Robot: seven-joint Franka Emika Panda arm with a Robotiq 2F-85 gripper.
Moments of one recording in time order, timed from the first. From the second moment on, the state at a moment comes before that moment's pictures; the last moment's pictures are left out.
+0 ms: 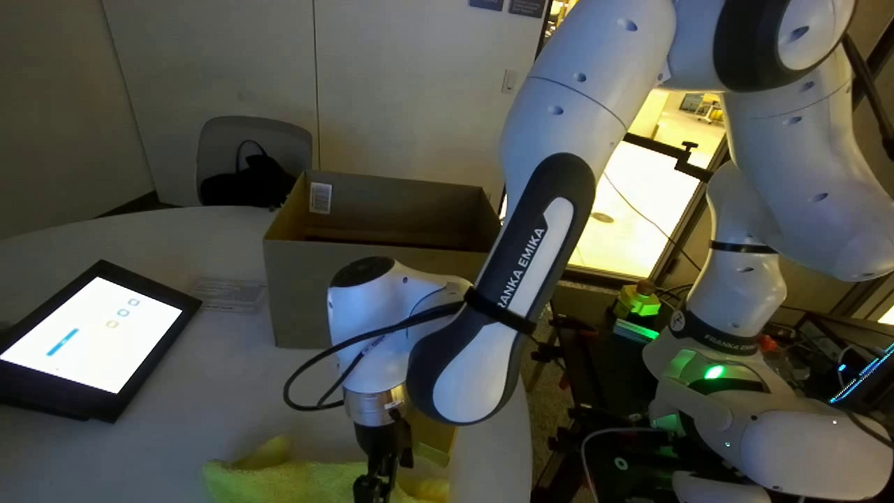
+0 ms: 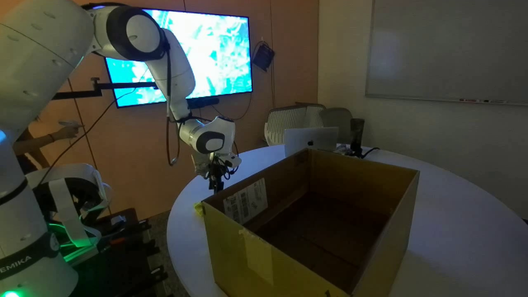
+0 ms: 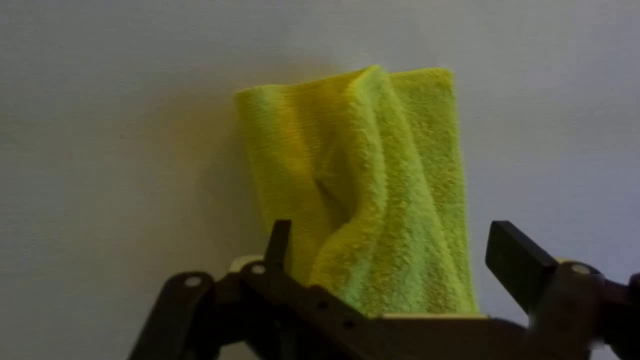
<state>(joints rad) 0.25 0.73 0.20 -2.00 0.17 2.60 0.39</state>
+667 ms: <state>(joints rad) 0.36 0.74 0.08 -1.97 0.06 2.60 0.38</state>
